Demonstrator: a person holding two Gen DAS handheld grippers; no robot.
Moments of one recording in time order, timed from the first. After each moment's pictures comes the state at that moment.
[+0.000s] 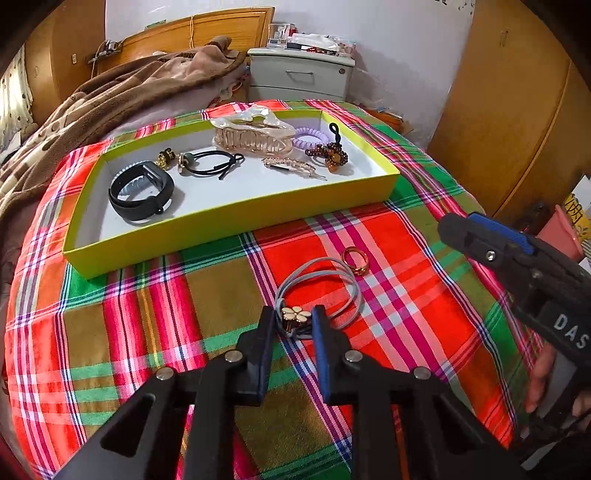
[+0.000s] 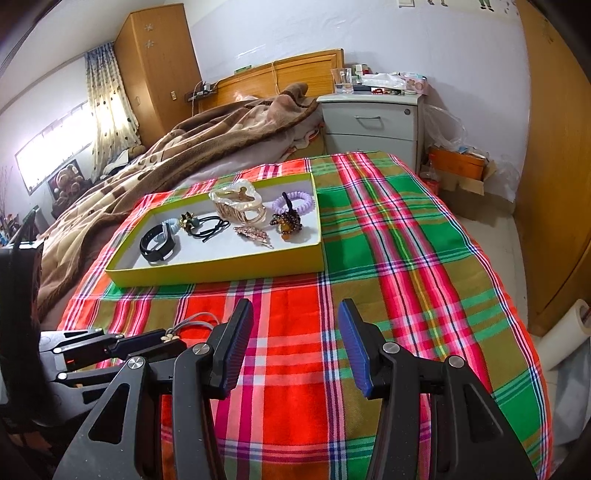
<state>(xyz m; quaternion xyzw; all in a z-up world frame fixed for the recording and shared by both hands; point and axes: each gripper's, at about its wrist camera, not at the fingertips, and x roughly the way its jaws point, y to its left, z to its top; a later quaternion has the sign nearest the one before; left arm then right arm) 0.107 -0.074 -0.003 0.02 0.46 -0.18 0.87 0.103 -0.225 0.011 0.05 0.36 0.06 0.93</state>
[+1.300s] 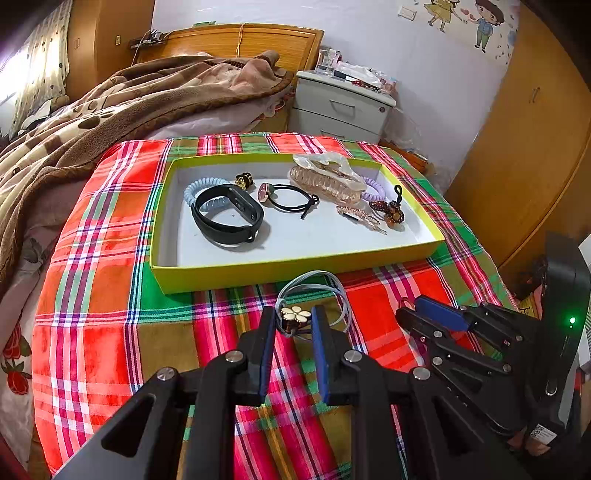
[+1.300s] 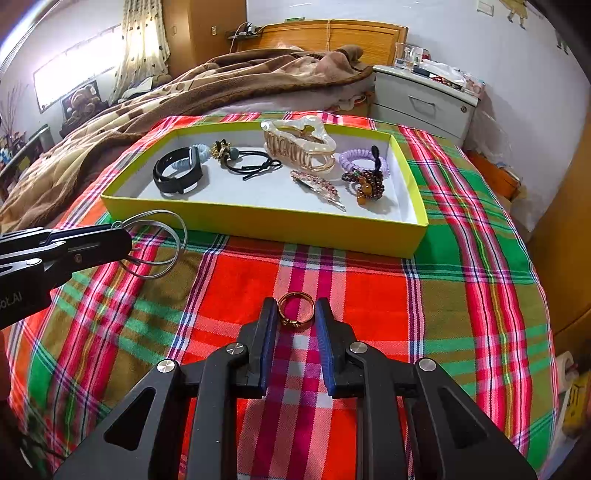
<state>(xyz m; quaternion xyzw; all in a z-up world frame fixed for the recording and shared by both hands) 0.121 -0.007 0.022 -0.05 0.44 -0.14 0.89 0.134 -0.164 -0.019 -0.05 0.43 0.09 0.90</state>
